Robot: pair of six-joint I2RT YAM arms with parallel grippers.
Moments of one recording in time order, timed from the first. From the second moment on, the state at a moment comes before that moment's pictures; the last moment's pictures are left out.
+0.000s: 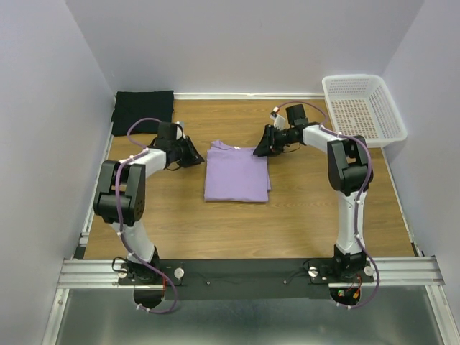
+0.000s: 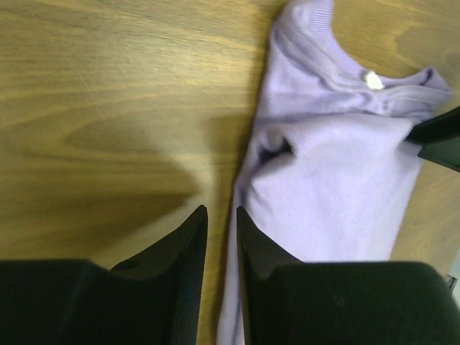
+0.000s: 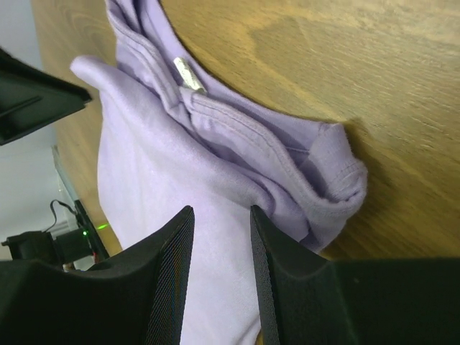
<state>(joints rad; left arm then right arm) -0.15 1.83 1.04 -0.07 0.39 -0.59 0.25 2.25 1.58 -0.31 -0.80 0.34</state>
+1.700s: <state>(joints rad) -0.27 1.51 0.71 0.10 0.48 -0.62 0.41 1.90 1.07 -0.10 -1.06 0.39</state>
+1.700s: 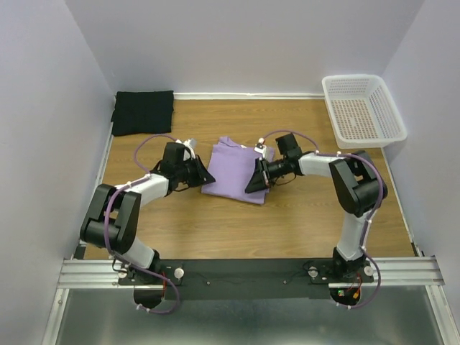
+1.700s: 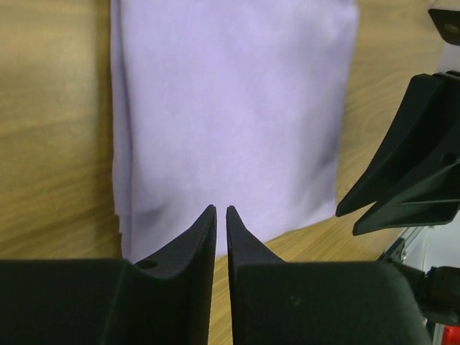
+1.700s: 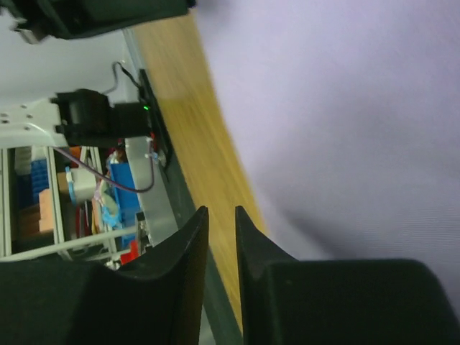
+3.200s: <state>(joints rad) -0.32 0.84 0.74 -0.24 -0.49 -0.45 0.55 2.19 1.21 0.06 -0.99 0.55</state>
